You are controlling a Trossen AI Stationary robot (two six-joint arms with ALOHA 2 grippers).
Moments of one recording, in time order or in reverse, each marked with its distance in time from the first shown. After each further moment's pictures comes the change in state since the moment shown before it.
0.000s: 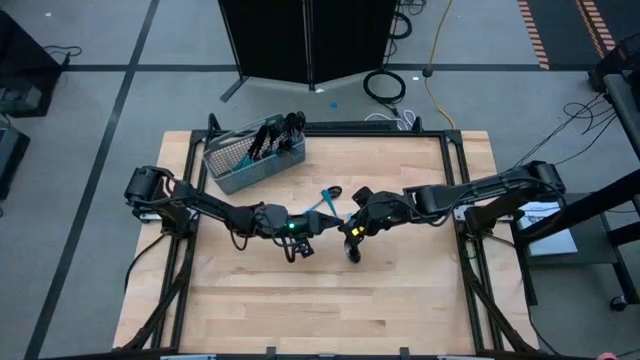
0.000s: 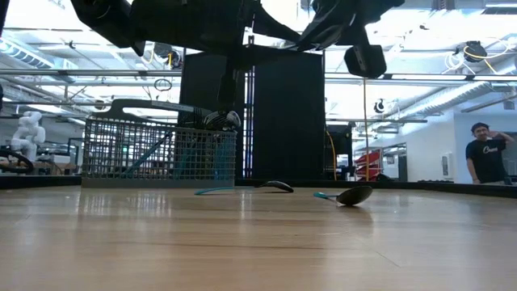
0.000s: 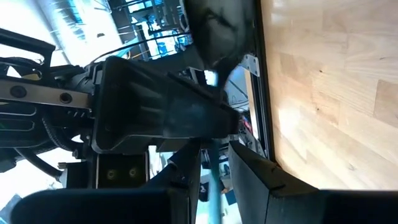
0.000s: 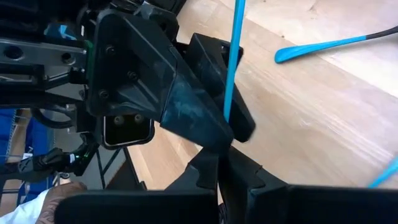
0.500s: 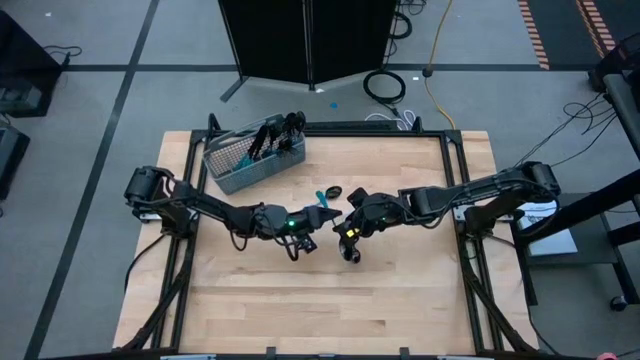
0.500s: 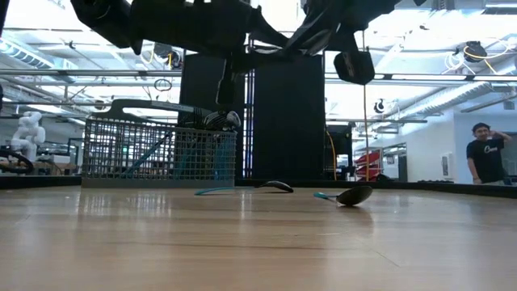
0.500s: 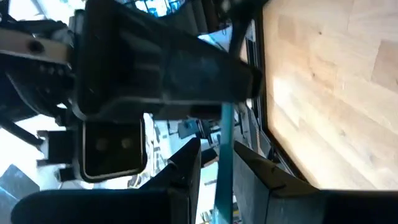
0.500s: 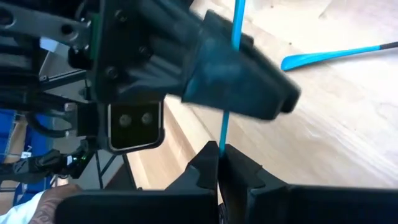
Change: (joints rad) left arm -0.004 0.000 -0.001 0.004 -0.148 -0.008; right arm -0.002 0.049 0.000 0.072 0.004 -0.030
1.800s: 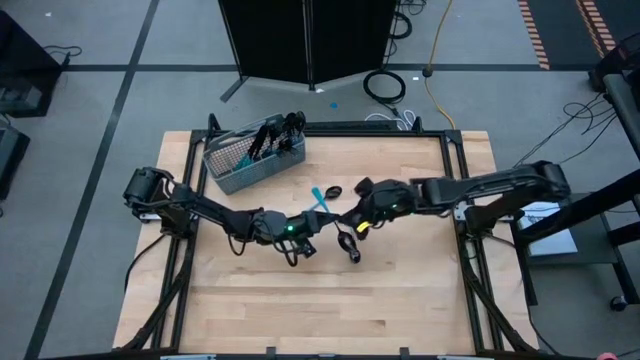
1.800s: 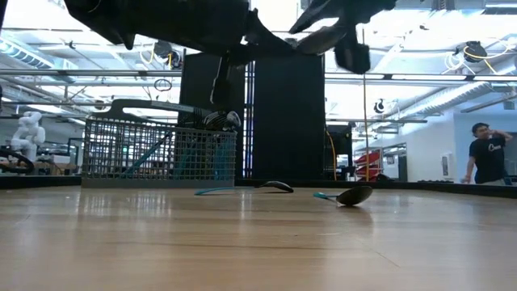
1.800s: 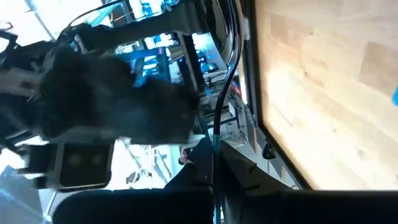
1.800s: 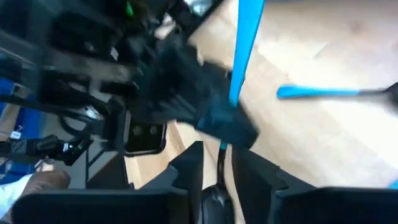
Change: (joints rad) left arm -0.044 0.000 0.000 -0.019 -0.069 0.001; right arm -0.054 -0.089 0.000 -0.044 -0.036 -0.179
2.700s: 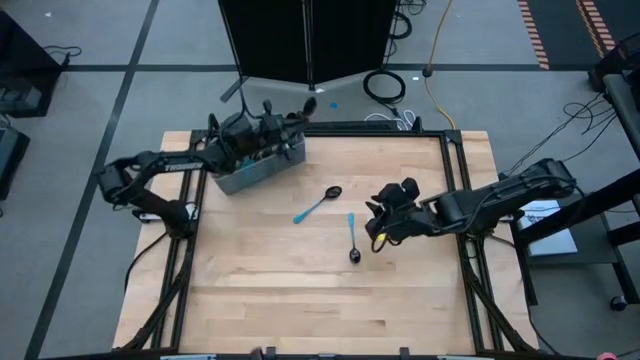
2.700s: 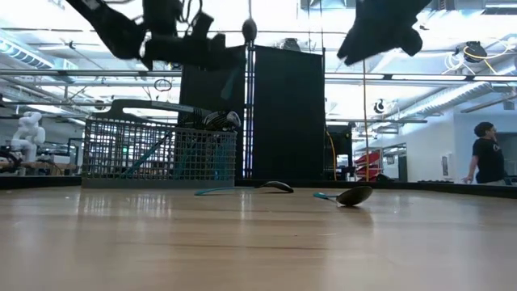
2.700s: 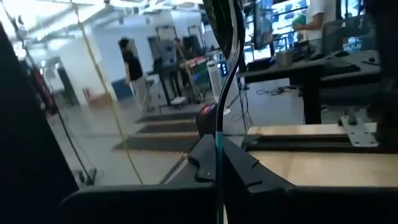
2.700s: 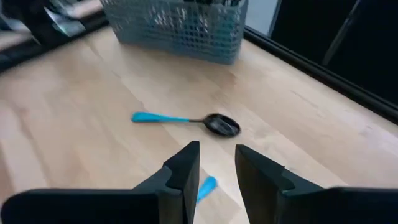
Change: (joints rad) left arm 0.761 -0.269 -0.036 -0.050 0.639 -1.563; right arm 0.210 -0.085 0.000 -0.417 0.722 -0.051
